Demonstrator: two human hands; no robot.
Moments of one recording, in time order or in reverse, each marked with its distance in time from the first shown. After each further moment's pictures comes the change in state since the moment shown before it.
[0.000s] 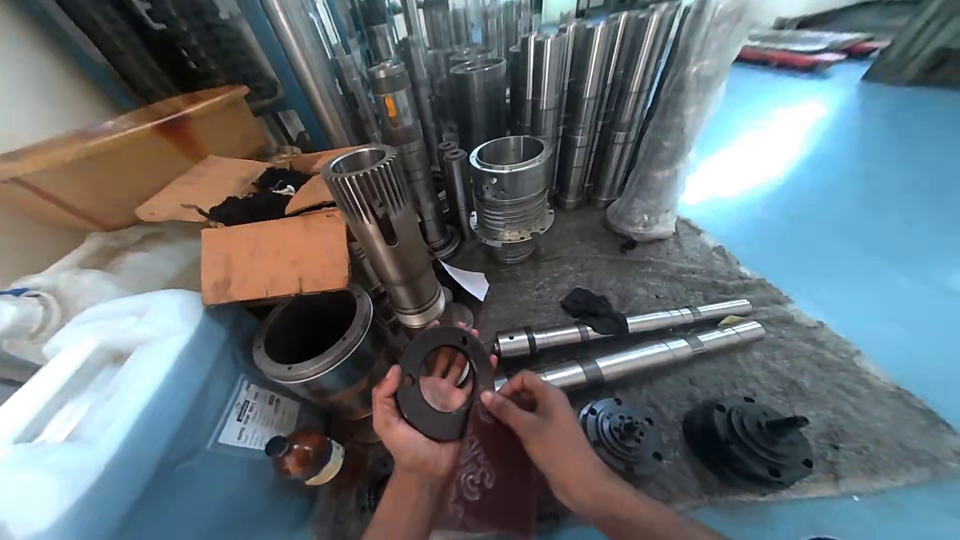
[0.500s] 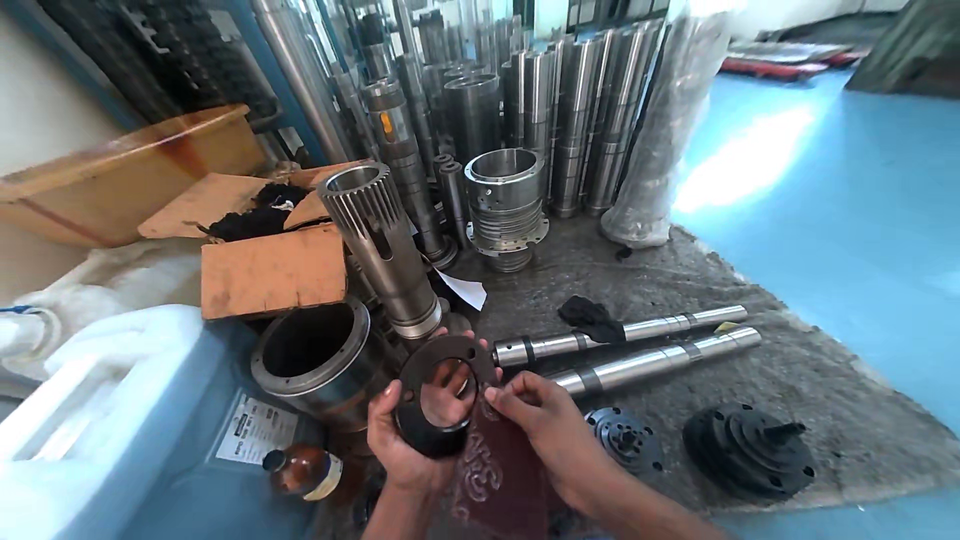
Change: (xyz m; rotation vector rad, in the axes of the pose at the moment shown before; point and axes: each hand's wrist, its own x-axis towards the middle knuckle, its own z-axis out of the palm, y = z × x) left_hand 0.001 0.002 0.007 -0.041 -0.168 -0.058; right_hand 0.003 -0.017 -0.011 0.132 -0.049 0.097
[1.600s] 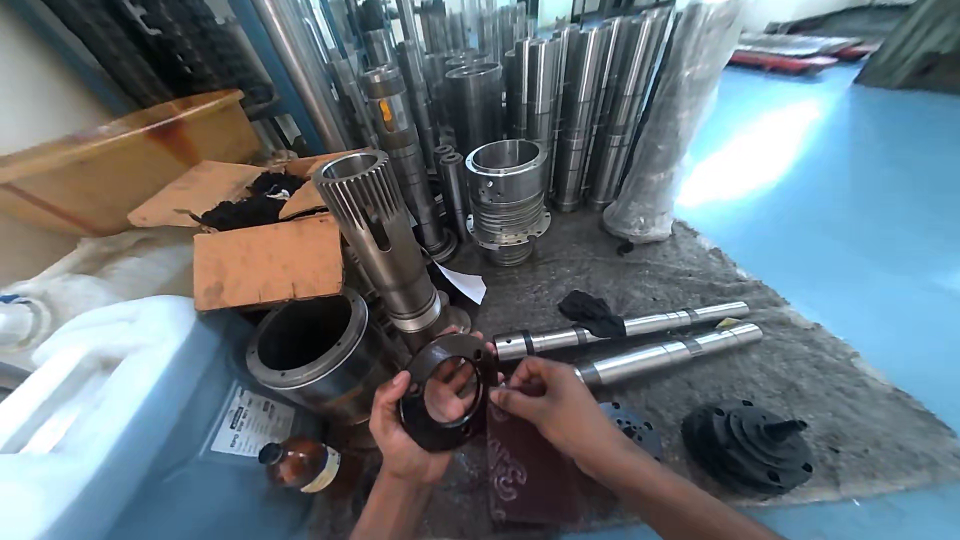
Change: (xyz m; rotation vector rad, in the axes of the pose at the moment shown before) left_hand 0.002 0.006 -0.016 0.099 -0.019 -0.114; right_hand 0.015 -0.016 -0.020 -0.457 -0.036 -0.046
